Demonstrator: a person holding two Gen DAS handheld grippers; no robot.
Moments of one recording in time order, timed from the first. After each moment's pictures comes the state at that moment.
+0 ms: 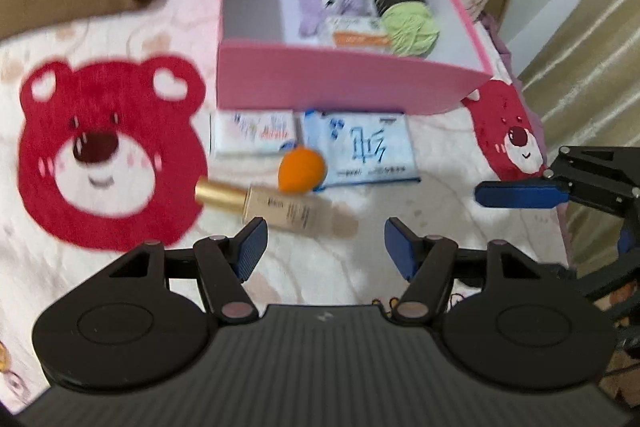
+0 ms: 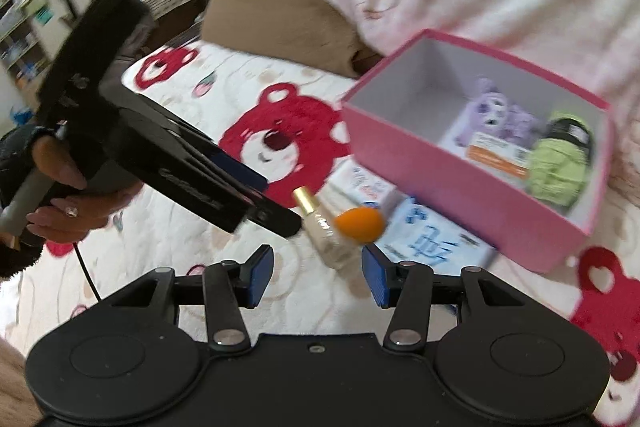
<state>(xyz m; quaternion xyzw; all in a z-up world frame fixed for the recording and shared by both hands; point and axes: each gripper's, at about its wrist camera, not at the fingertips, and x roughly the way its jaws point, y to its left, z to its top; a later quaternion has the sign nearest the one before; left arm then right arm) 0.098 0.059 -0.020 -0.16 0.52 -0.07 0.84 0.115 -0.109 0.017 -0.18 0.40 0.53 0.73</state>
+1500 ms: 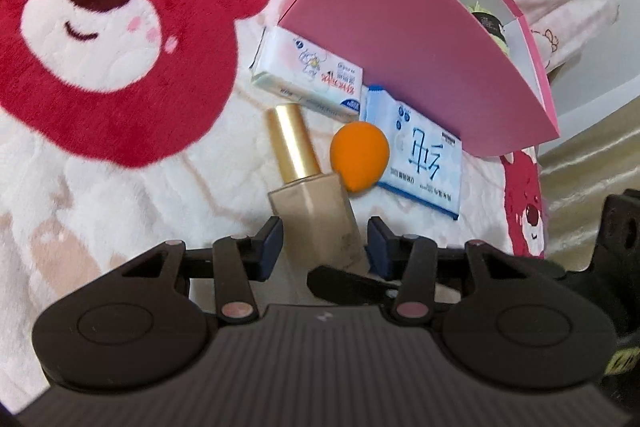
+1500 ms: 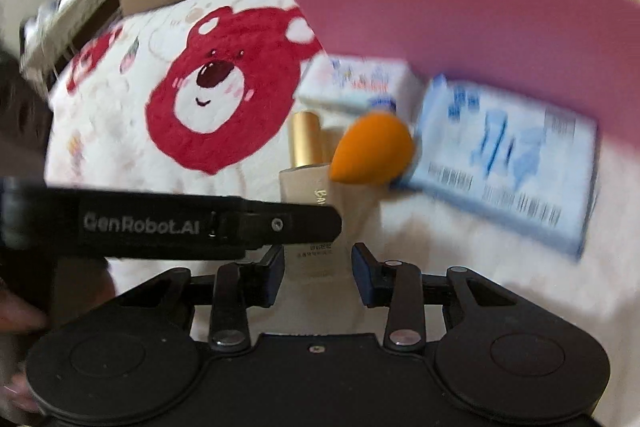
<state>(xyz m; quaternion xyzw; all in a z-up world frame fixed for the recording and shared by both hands) 0.084 0.080 -0.131 -0.35 0.46 -0.02 0.82 0.140 -0.066 -0.107 -0.05 0.56 0.44 0.70</state>
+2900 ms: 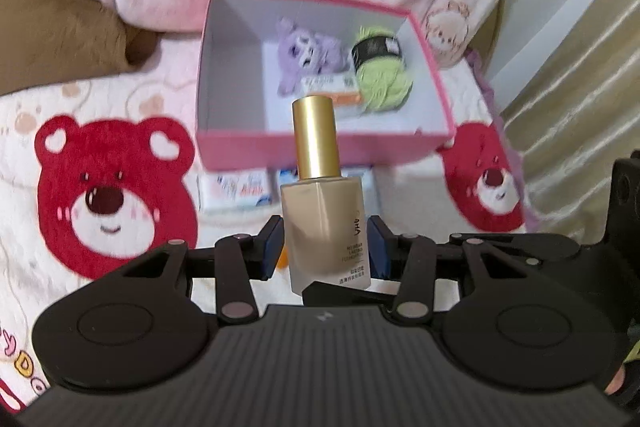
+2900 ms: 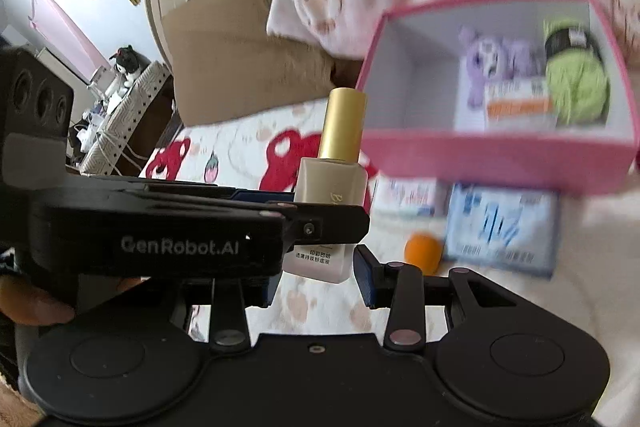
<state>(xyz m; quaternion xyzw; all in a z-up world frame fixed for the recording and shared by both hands) 0.134 0.039 0.063 -0.15 0.50 -0.06 0.85 0.154 -0.096 0.049 0.05 0.49 0.46 0.74</state>
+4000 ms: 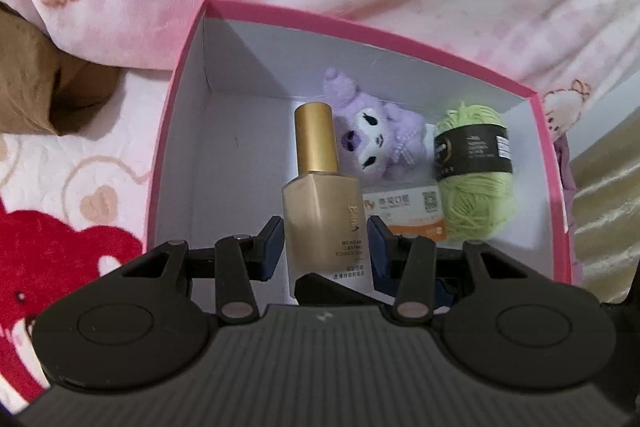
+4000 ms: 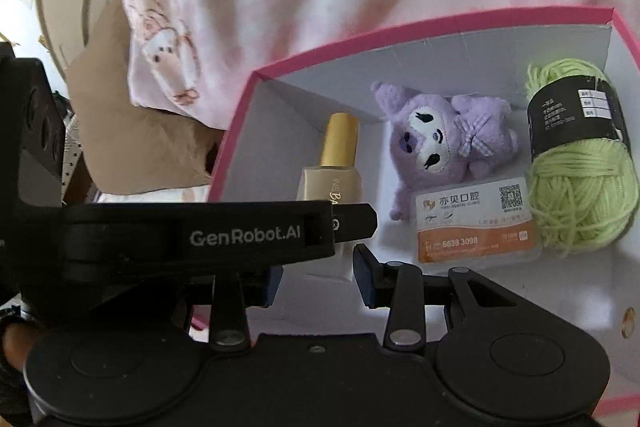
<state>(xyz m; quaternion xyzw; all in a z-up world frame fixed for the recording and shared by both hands) 0.320 0.087 -0.048 -0.20 0.51 -0.02 0.83 0.320 -0.032 -0.044 0.07 0.52 0.38 0.76</state>
